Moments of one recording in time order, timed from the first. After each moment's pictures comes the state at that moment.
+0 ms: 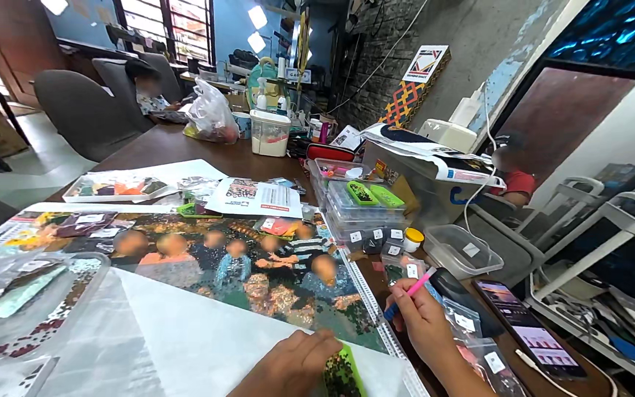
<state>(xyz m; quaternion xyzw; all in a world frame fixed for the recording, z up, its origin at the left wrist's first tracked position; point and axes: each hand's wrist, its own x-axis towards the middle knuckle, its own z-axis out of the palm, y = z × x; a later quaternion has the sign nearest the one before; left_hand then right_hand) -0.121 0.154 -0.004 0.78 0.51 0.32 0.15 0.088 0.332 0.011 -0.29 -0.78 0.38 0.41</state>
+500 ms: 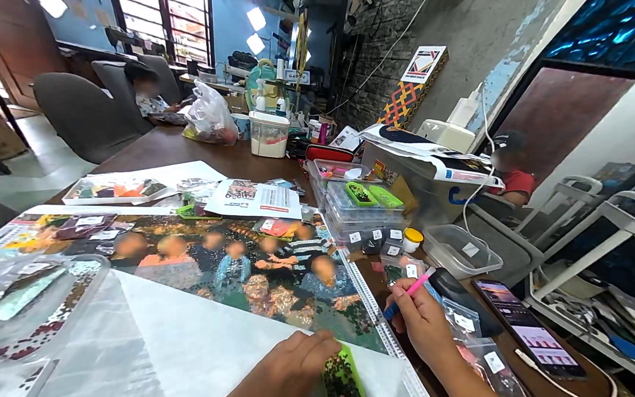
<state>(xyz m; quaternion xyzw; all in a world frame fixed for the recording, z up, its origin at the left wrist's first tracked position) -0.122 0.154 -0.005 0.78 0.51 0.32 0.14 0.087 0.331 0.013 -0.31 -0.78 0.37 0.40</state>
